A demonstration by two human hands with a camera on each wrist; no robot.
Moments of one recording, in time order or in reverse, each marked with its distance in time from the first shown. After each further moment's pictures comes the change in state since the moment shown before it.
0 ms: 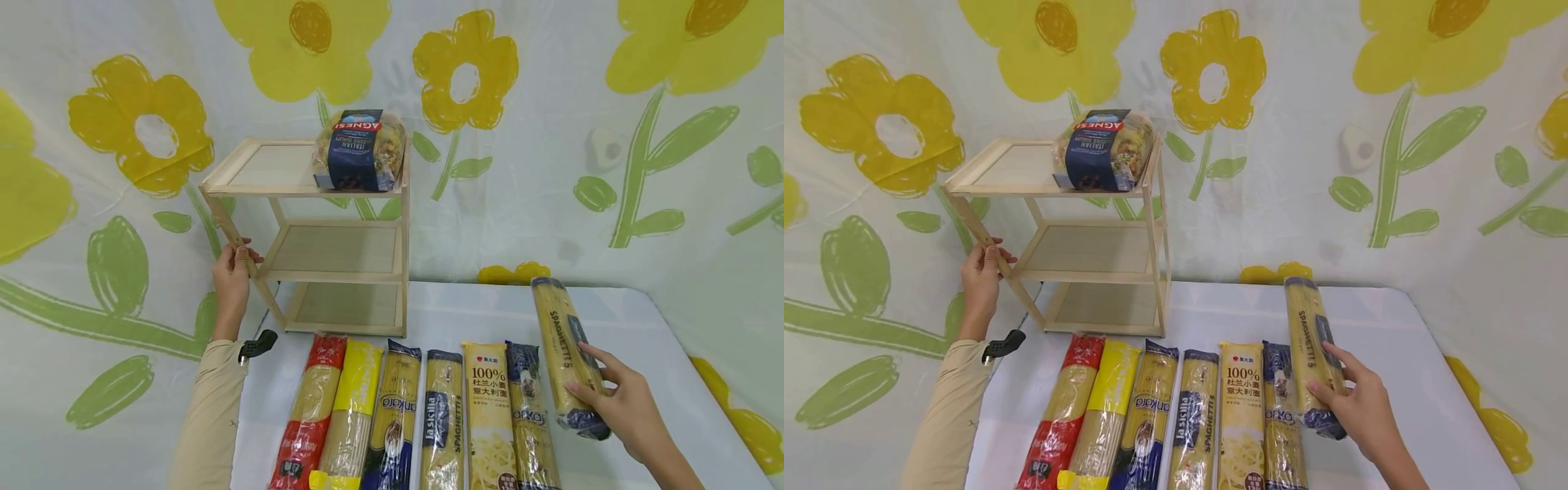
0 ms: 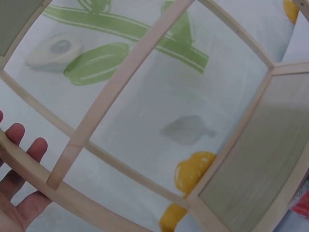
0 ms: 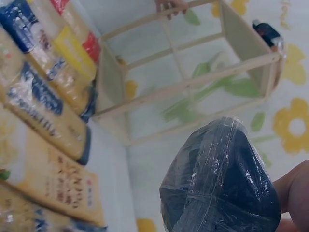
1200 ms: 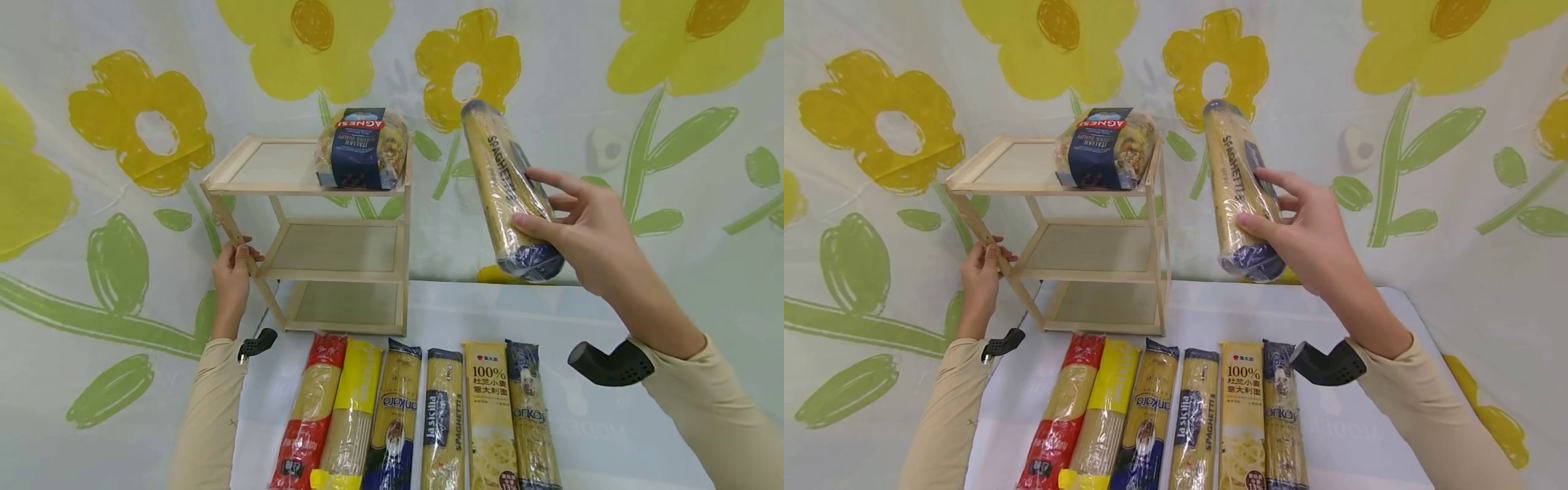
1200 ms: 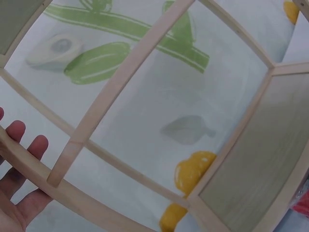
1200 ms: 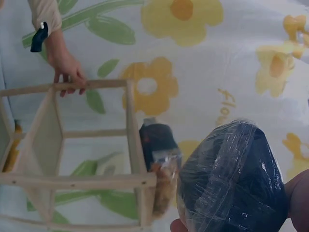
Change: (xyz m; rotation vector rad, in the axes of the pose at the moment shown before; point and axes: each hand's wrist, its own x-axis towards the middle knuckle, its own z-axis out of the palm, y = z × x) left_hand 0.002 -0.002 -0.002 0.018 -0.011 0.006; right_hand 0.045 -0.234 -0.033 0.243 -0.028 -0.326
